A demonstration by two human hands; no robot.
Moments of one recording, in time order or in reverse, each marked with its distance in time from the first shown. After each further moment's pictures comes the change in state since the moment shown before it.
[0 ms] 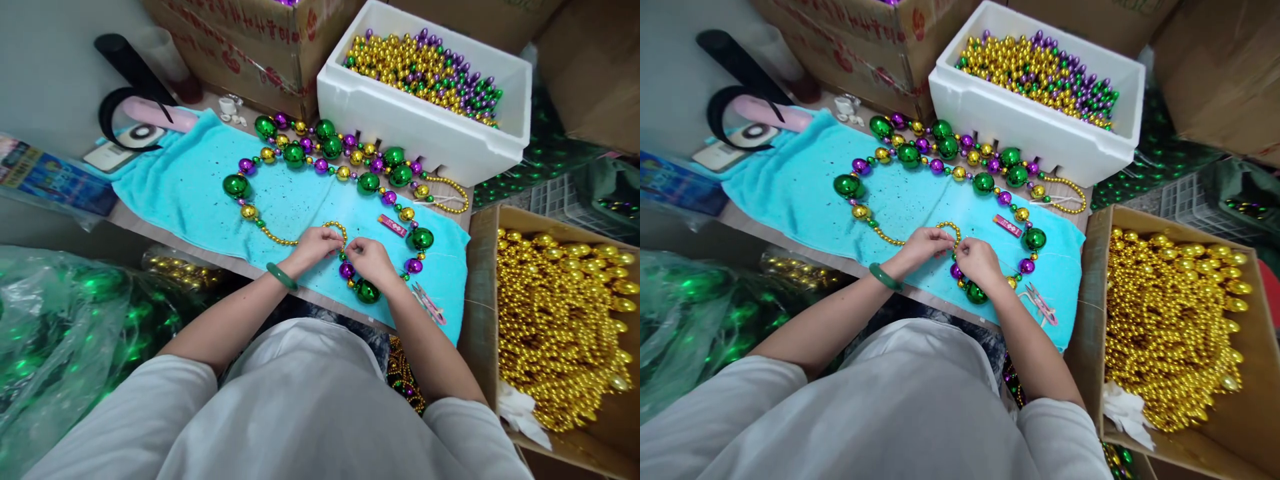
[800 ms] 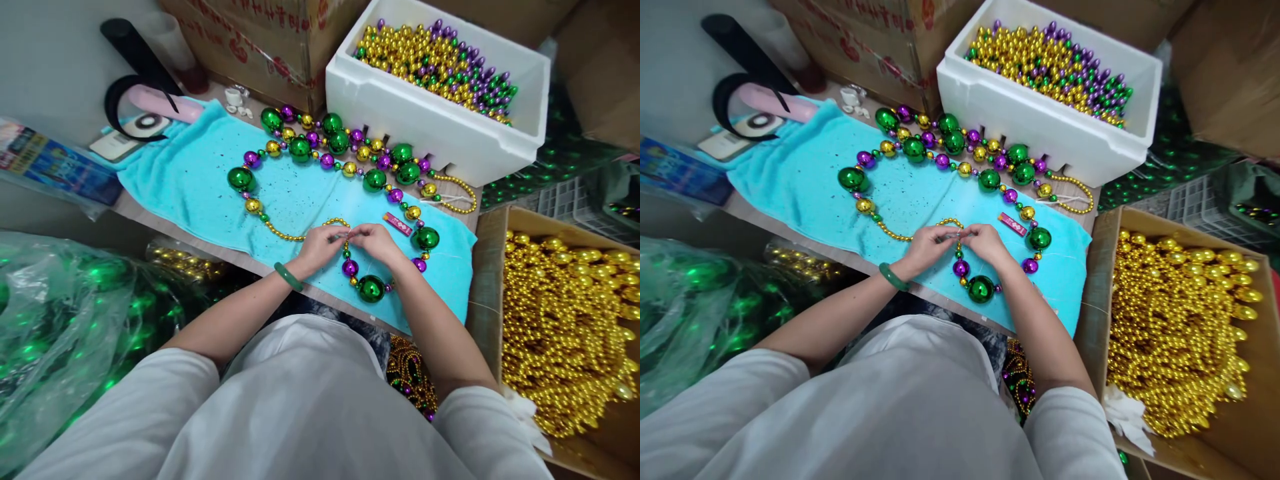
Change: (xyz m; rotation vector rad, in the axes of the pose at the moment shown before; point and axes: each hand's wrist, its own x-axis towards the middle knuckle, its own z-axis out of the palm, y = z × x) left_hand -0.004 -0.017 0.000 0.379 0.118 0.455; right_hand 0.045 0.017 -0.001 0.348 -0.125 0.036
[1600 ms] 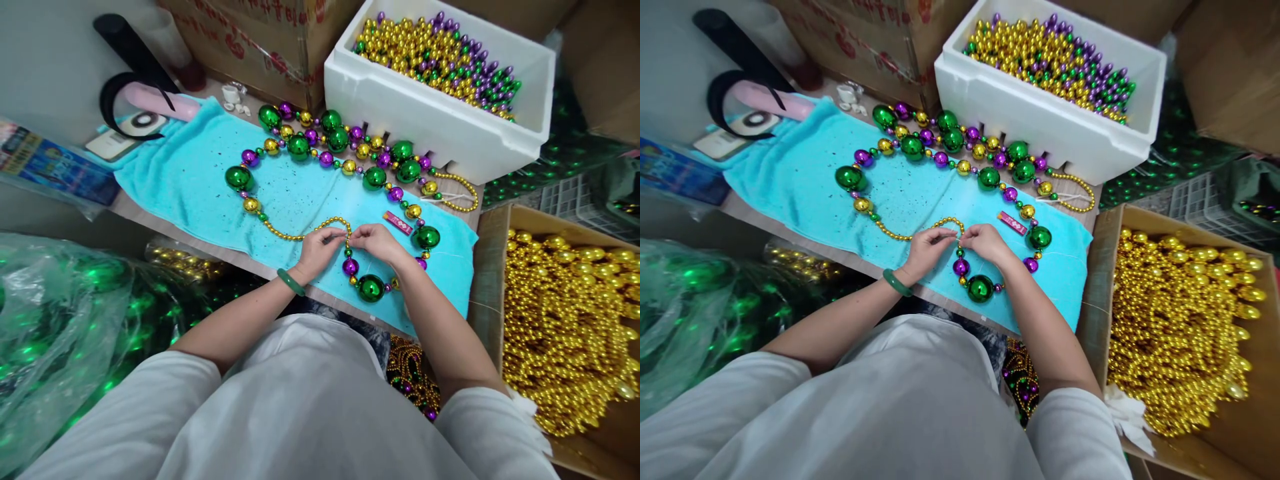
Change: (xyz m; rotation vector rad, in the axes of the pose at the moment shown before) left_hand -0.008 -0.019 0.018 -0.266 0.195 0.013; right_hand -0.002 -0.003 -0.008 0.116 -0.100 0.043
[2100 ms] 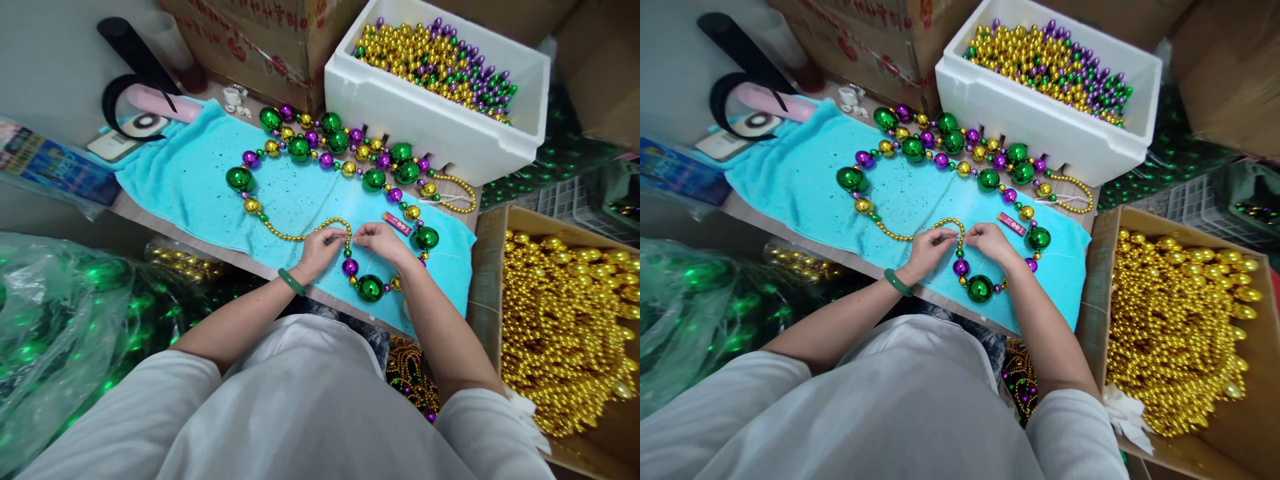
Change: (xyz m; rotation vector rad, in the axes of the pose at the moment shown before) left_hand 0.002 0.003 0.001 0.027 -0.022 0.006; right_hand -0.006 -0.002 -0.008 -0.018 0.022 -0.020
